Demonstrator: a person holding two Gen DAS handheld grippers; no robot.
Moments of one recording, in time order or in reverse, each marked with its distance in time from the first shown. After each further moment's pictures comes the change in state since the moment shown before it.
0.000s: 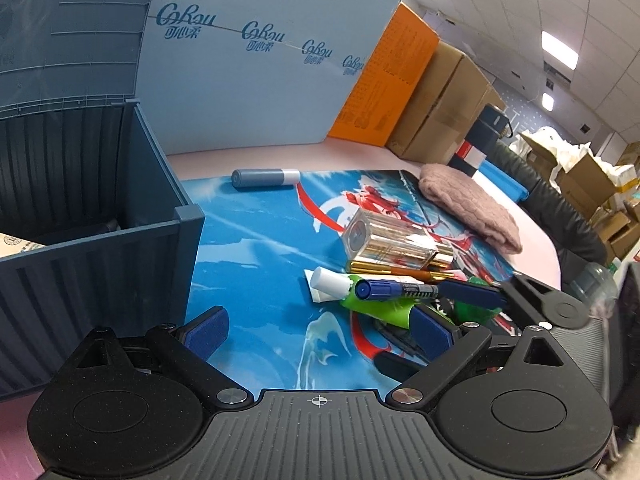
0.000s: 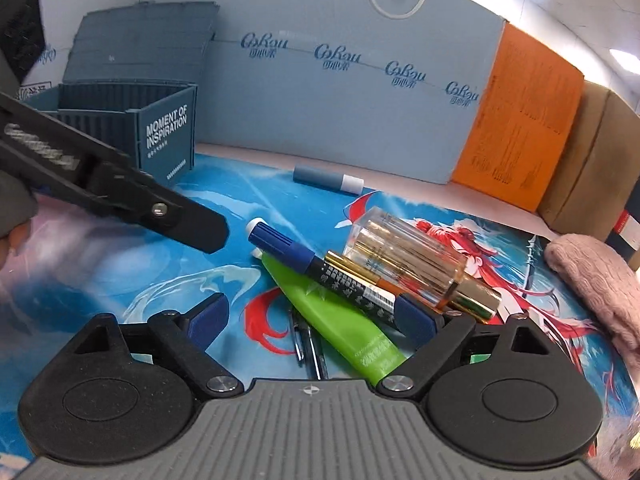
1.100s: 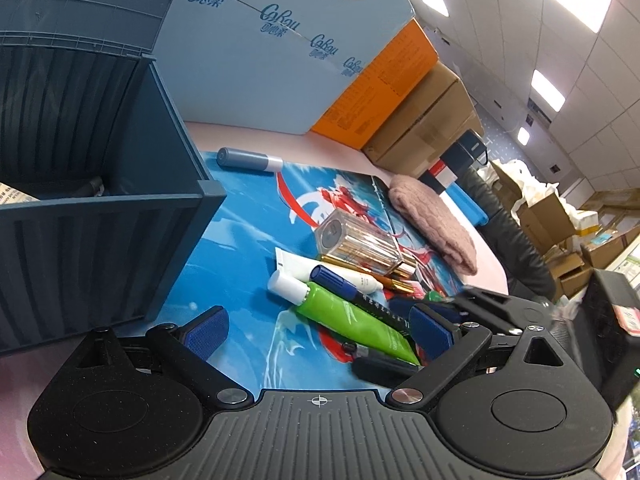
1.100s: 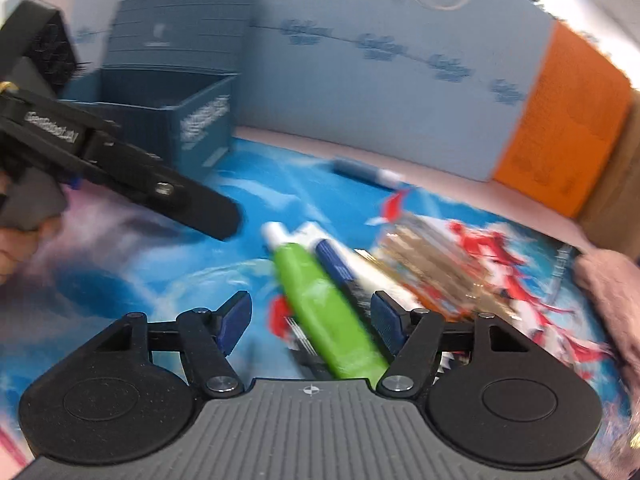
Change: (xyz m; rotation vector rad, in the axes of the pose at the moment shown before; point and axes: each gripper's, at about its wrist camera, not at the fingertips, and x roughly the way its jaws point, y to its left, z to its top) left arm 0.001 0.020 -0.001 -0.161 0.025 -0.160; right arm -0.001 -0.010 0.018 -0.059 0.120 0.182
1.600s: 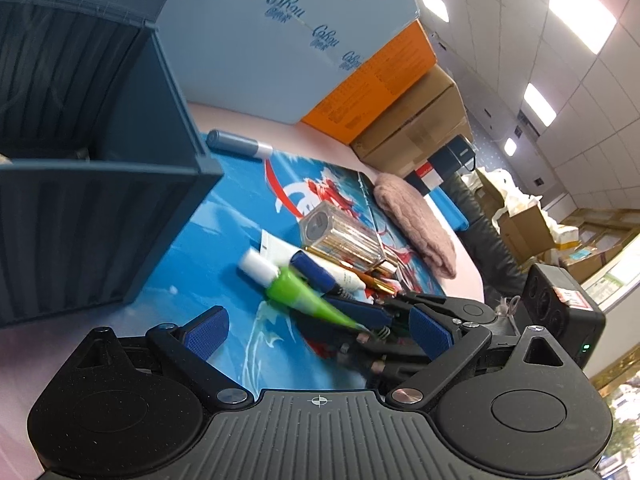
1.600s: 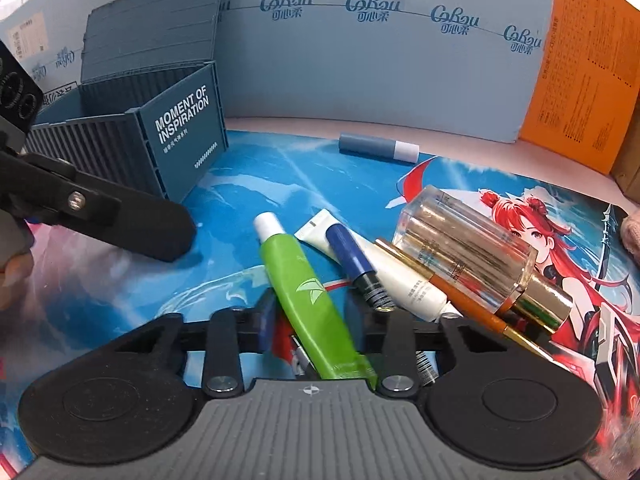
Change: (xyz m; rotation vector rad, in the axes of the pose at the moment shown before) left arm 0.008 0.007 -0.002 -0.083 0.027 -0.077; right arm 0.025 -0.016 0.002 0.144 0.004 0.064
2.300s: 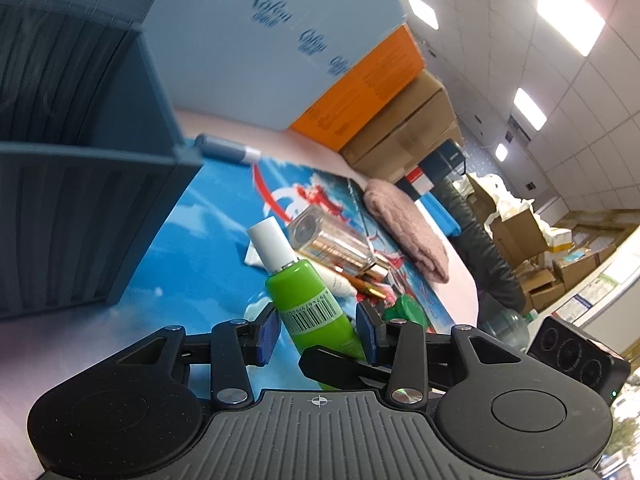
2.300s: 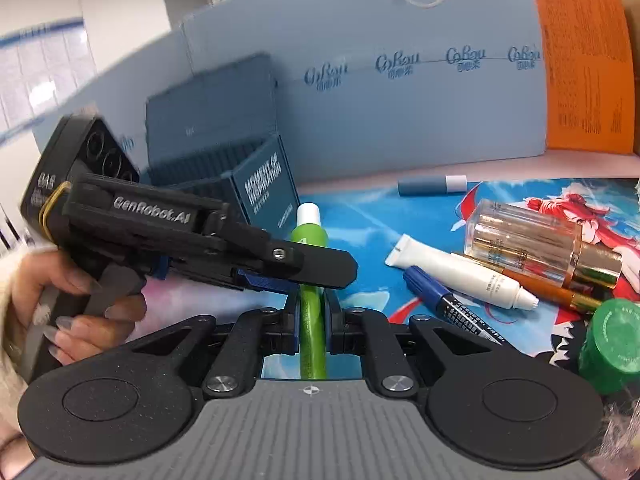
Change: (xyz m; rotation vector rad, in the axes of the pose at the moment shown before) left arm -0.001 -0.008 -0.006 0.040 -0.050 -0.021; right arm -0.027 0.016 -0.027 0.159 -0.263 0.212
